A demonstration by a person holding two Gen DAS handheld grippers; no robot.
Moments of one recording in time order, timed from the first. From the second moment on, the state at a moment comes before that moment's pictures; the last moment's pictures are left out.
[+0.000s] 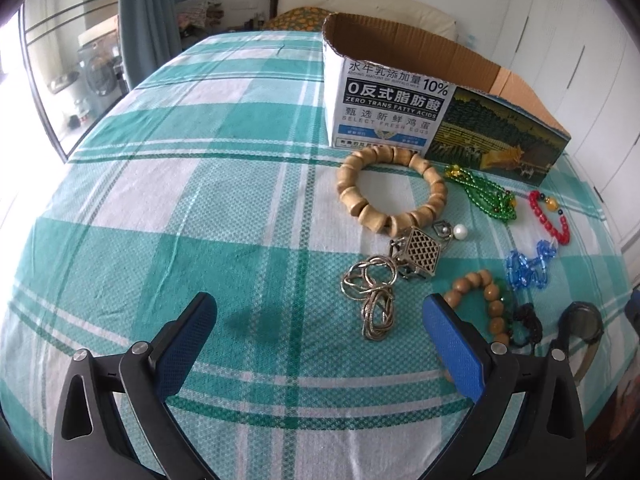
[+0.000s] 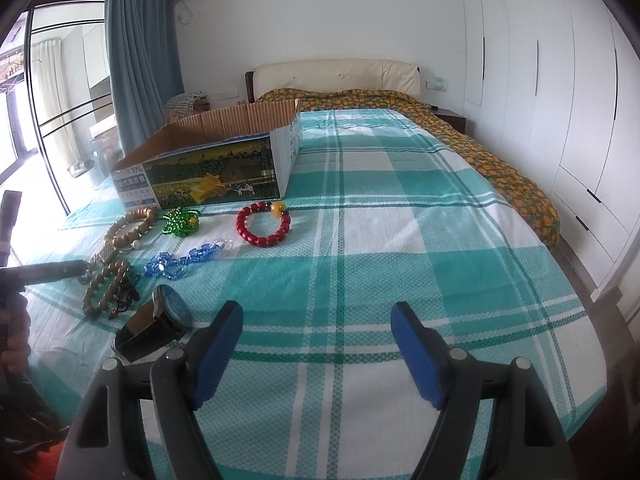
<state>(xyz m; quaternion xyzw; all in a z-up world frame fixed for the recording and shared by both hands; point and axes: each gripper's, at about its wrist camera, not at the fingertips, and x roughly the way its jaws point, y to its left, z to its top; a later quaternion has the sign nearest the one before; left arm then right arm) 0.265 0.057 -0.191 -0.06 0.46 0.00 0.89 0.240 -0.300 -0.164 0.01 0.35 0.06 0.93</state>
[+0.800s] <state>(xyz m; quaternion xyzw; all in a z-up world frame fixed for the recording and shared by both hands) 0.273 0.024 -0.190 0.01 0.45 -0.03 0.89 0.407 -0.236 -0.203 -0.11 0.45 0.18 0.87</state>
